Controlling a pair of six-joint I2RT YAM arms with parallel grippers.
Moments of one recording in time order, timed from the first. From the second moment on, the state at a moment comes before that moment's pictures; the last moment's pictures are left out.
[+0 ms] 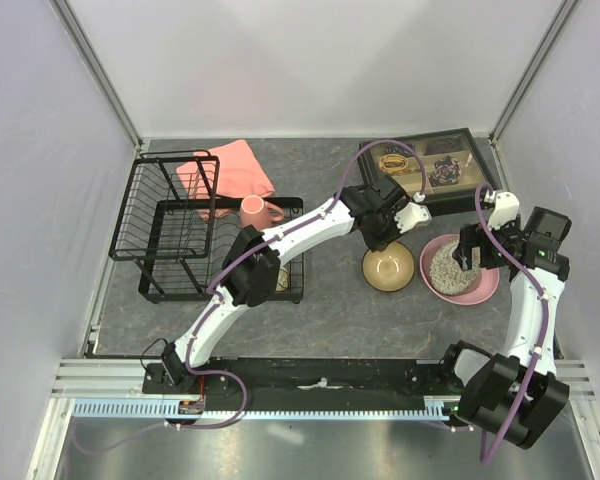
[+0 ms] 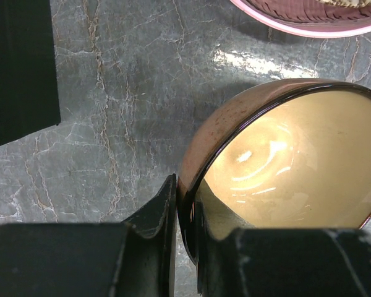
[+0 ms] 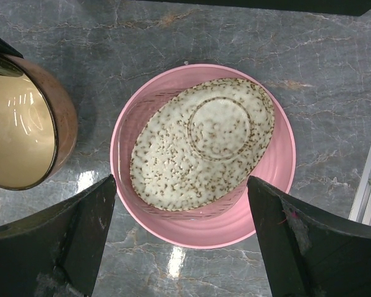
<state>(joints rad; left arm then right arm) -0.95 2.41 2.23 -0.81 0.22 0.36 -0.49 1.02 0.86 -0.71 -0.54 -0.51</state>
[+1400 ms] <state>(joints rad) -0.96 2.39 2.19 -0.77 0.21 0.35 -0.51 1.02 0.86 -0.72 -0.55 -0.53</state>
